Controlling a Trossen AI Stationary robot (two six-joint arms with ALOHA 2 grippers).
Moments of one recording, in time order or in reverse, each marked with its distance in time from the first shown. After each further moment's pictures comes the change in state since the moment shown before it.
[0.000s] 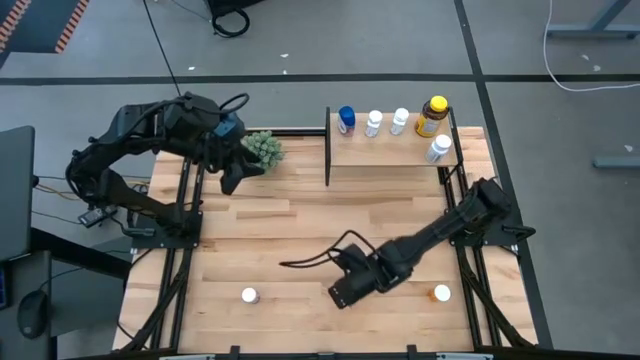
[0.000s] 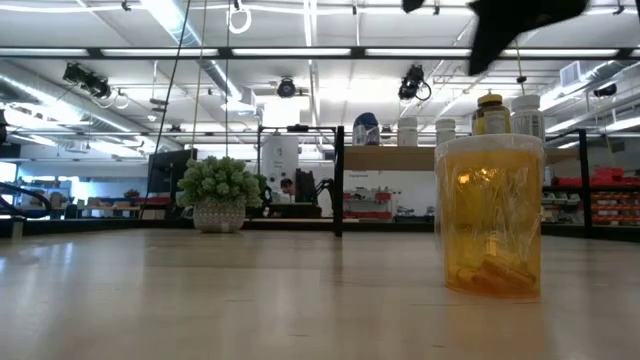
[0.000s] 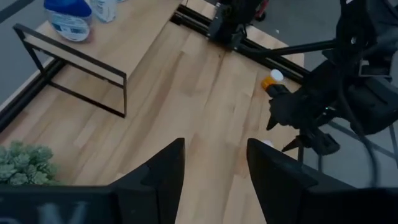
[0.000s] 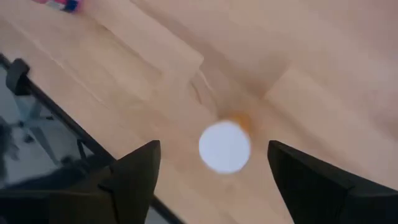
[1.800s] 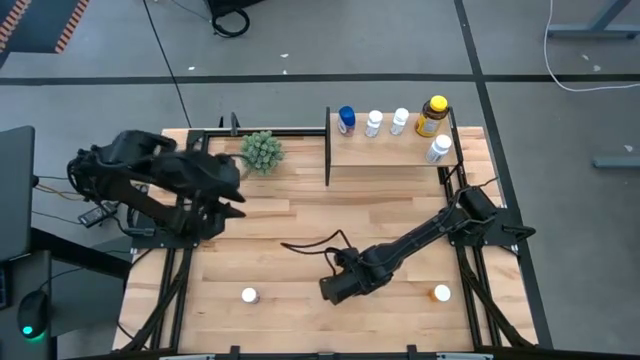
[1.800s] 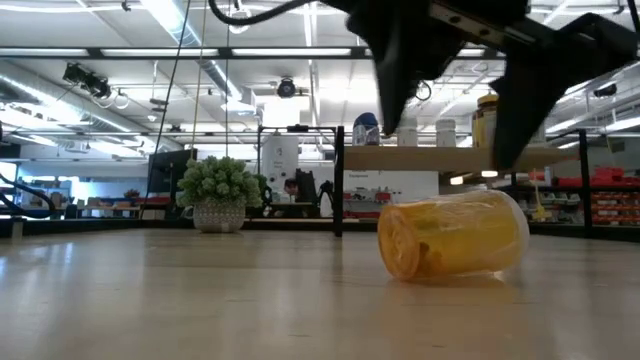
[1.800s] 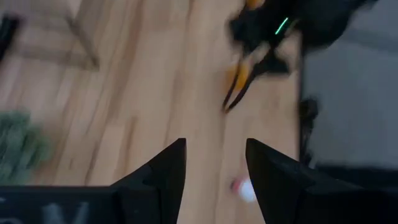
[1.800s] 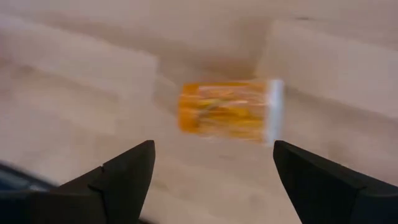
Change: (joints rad) left arm -0.356 0.019 0.001 -0.219 -0.140 -0.036; right arm -0.034 0.124 -0.036 0.079 -0.095 0.328
